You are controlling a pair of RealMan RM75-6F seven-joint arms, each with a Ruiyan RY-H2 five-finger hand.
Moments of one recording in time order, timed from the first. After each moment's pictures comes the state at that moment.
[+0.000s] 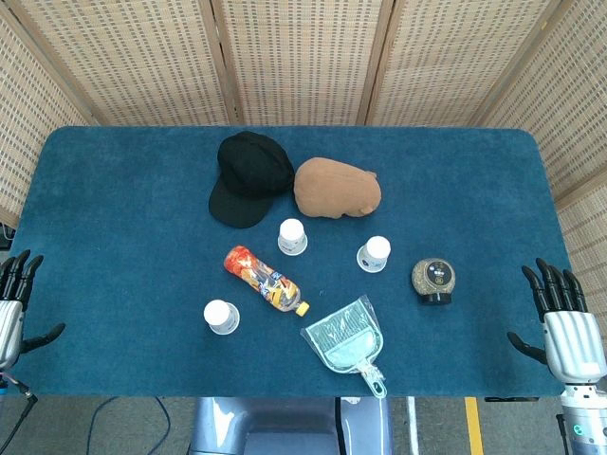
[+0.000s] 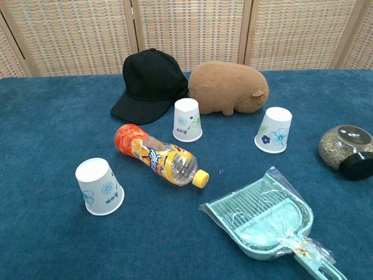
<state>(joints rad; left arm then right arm) -0.08 -1.16 -0.07 -1.61 1.48 1.54 0.13 0.07 -1.17 0.08 -1.57 -1.55 1.57 -0.03</state>
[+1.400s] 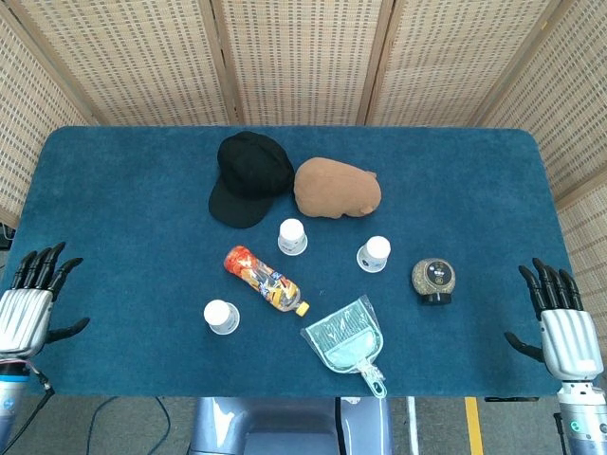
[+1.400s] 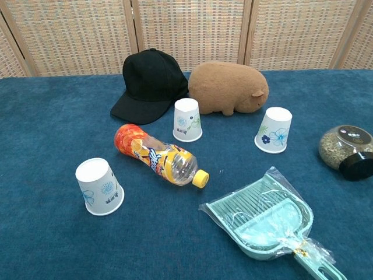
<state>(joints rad) -0.16 -1.14 -0.08 -1.68 1.51 1.42 0.14 0.08 -1.17 0.09 -1.57 -1.53 1.54 -0.02</state>
